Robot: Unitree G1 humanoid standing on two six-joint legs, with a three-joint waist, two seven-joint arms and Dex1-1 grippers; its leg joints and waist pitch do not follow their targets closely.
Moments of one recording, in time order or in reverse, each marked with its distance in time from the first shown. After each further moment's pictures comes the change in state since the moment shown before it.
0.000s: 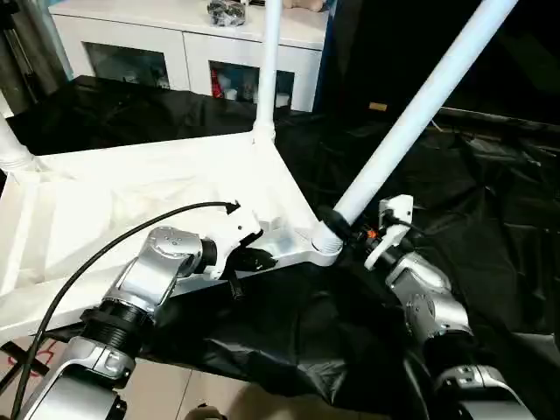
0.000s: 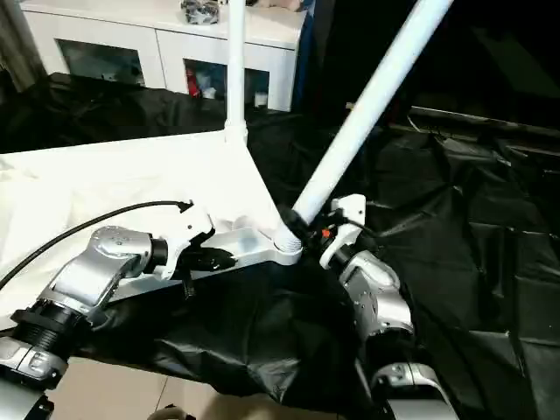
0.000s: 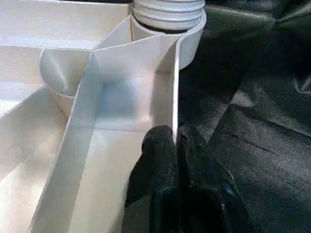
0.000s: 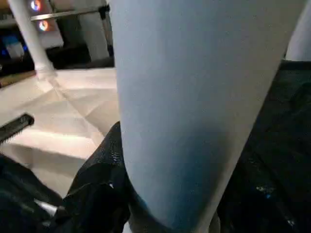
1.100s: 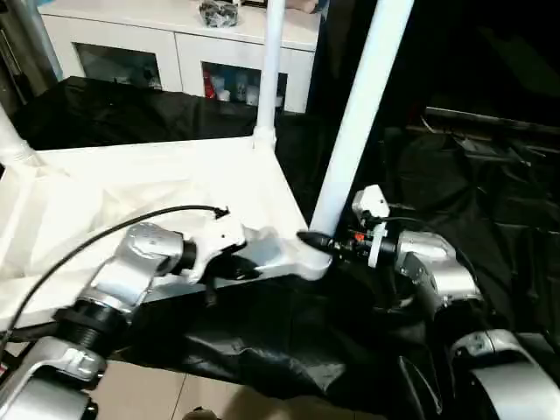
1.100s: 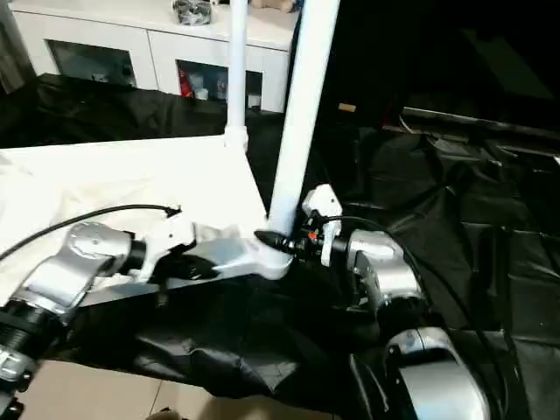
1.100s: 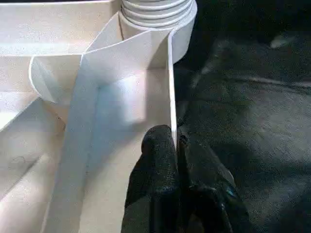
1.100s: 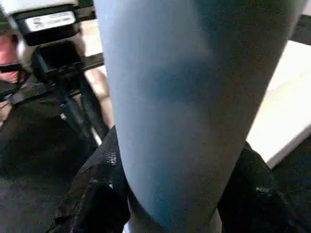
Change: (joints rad) left arm 0.010 0.136 -0.043 -0.016 -0.002 -0.112 -0.194; right arm -0.161 -0.102 0.145 0.153 -0.099 0.033 0.422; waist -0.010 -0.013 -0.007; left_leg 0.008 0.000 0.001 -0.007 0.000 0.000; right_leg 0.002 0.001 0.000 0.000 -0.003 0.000
